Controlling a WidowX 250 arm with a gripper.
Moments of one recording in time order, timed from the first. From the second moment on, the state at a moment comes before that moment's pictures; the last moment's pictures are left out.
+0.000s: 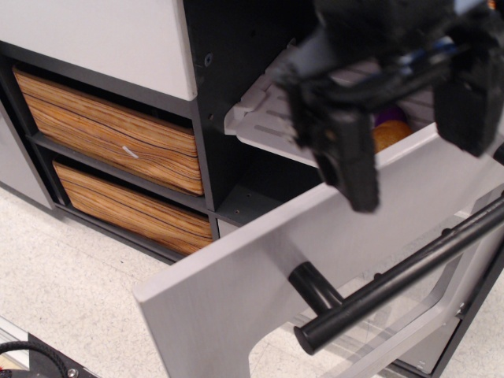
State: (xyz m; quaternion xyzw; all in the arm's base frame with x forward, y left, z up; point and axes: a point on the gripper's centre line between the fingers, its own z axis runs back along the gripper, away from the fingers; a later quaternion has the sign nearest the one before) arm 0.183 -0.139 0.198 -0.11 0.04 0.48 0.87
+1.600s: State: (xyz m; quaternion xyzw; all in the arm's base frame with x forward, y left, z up) arm 0.195 -0.101 0.157 -0.07 0.00 0.41 0.91
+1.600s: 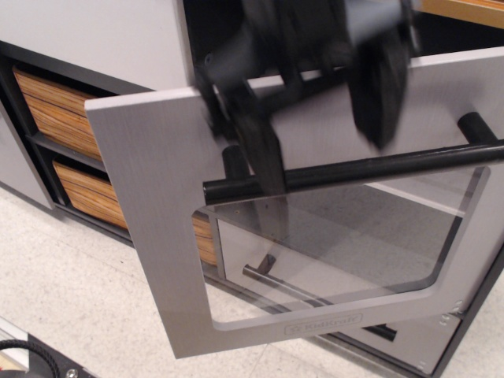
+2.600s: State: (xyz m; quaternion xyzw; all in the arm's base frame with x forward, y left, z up) arm 0.229 -0.104 0.095 -0.03 -0.08 0.41 0.91
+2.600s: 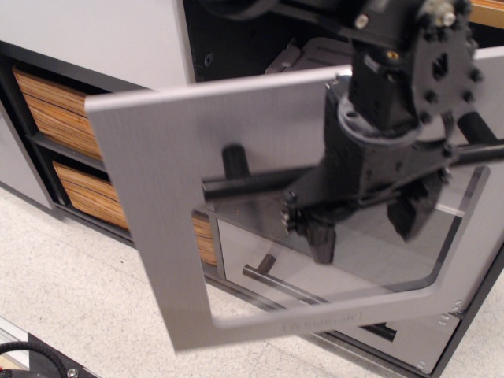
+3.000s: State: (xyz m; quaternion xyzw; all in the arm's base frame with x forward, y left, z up) arm 0.251 -0.078 0.098 -0.04 -0.12 0.43 0.90
